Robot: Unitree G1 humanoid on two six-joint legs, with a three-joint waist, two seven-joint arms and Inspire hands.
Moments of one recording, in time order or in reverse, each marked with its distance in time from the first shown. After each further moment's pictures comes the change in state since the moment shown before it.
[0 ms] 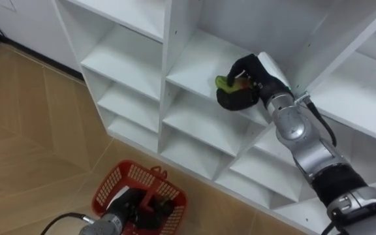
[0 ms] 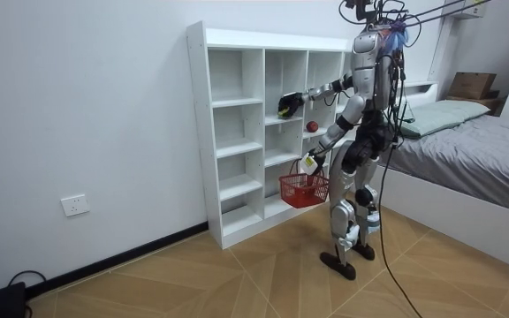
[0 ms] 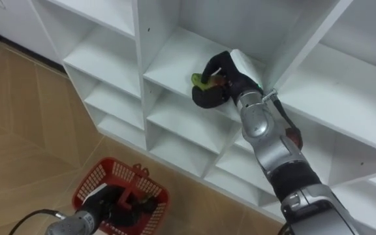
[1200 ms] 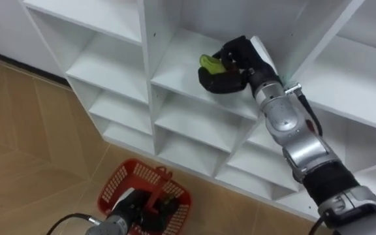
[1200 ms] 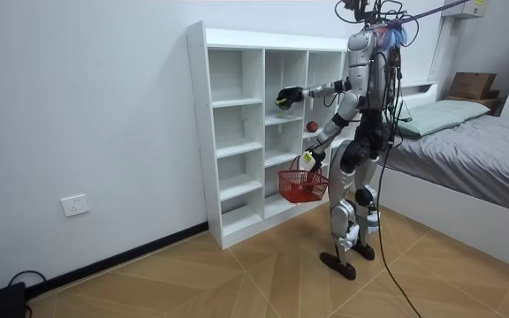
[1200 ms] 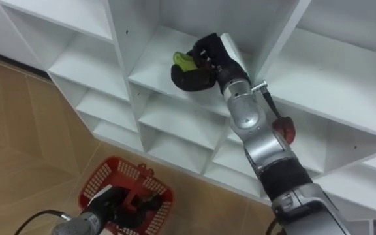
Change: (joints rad) left arm -0.004 -0.019 -0.024 0.010 -0.016 -0.003 0.022; right arm 0.005 0.062 -0.001 -0.198 0.142 0.001 0.006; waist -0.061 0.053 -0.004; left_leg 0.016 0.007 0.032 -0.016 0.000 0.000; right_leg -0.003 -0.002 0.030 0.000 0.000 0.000
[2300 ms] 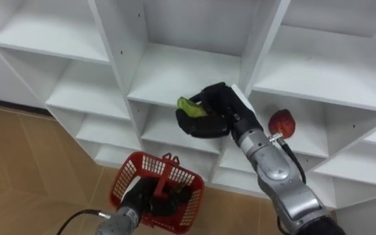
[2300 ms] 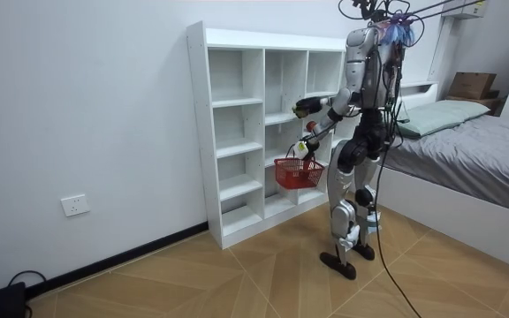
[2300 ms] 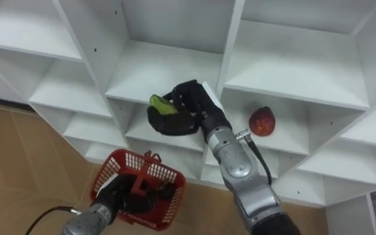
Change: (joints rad) left arm -0.019 -0.039 -0.003 0.001 -0.128 -0.080 0.085; right arm 0.353 0.060 0.011 -0.121 0.135 -0.021 0.121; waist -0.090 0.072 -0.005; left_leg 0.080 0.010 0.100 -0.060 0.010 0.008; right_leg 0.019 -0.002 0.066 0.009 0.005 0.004
